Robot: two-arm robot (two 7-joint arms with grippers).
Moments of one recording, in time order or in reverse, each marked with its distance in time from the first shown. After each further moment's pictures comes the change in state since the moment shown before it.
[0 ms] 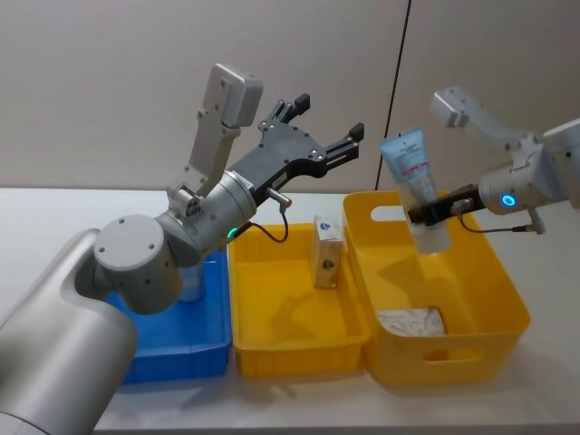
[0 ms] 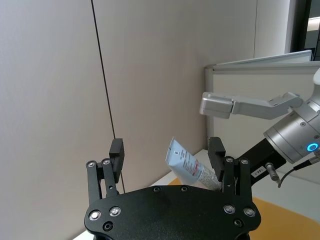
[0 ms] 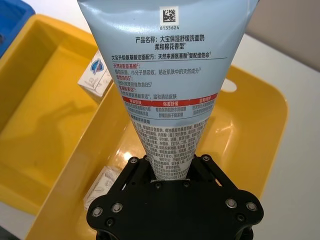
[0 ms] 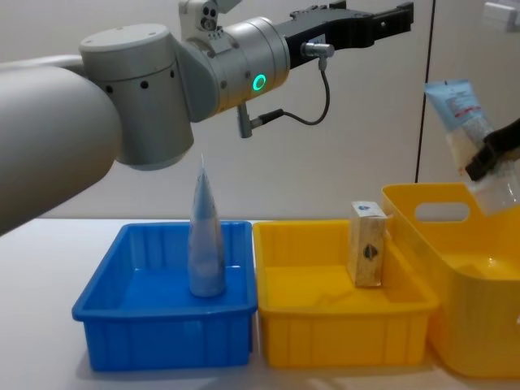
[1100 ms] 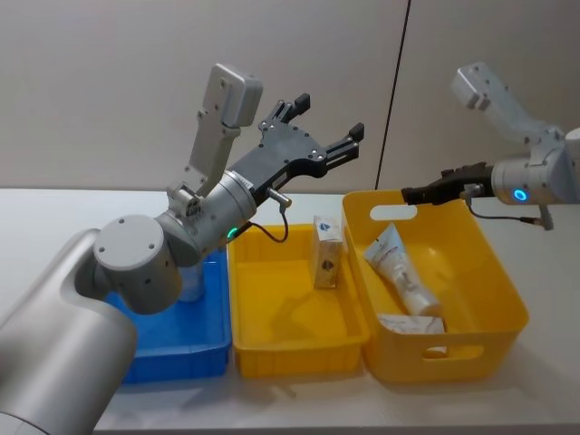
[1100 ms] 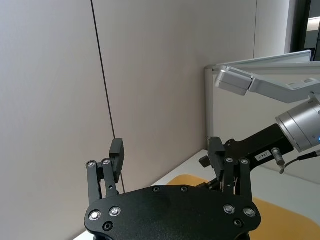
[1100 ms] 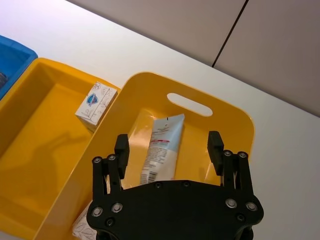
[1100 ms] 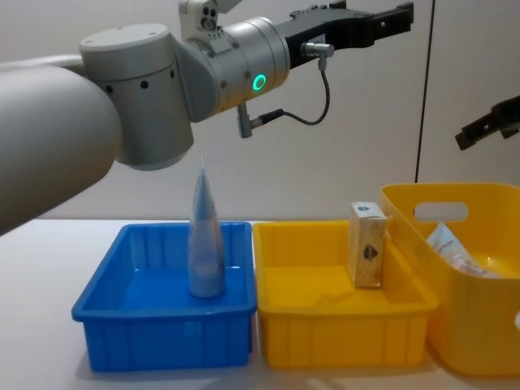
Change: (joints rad) left arm 0.000 0.000 0.000 0.000 0.000 0.000 0.000; right arm -0.109 0.030 0.096 -0.186 0.049 -0.052 -0.120
